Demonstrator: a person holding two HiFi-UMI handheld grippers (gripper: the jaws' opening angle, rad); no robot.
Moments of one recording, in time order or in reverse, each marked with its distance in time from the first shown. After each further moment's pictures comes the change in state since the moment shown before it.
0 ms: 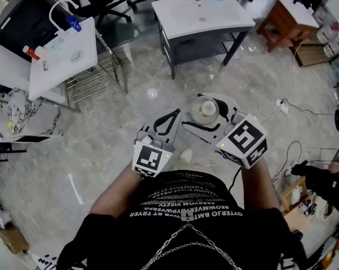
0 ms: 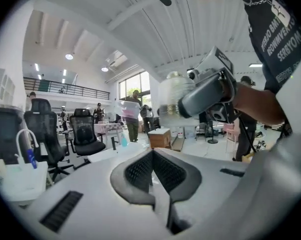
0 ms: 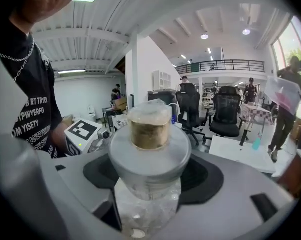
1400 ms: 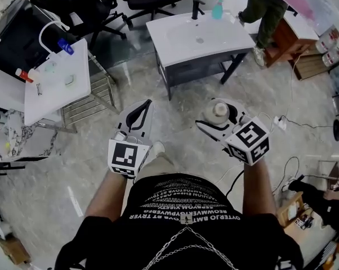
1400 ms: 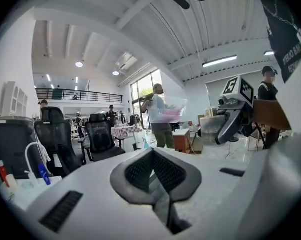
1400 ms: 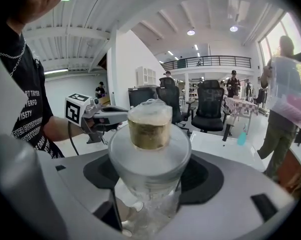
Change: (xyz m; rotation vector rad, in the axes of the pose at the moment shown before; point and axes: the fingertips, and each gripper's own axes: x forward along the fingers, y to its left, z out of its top) left arm 0.104 0.185 0.053 0.029 0.001 0.178; right arm 0.042 -0.199 -0.010 0.084 0.048 -0.123
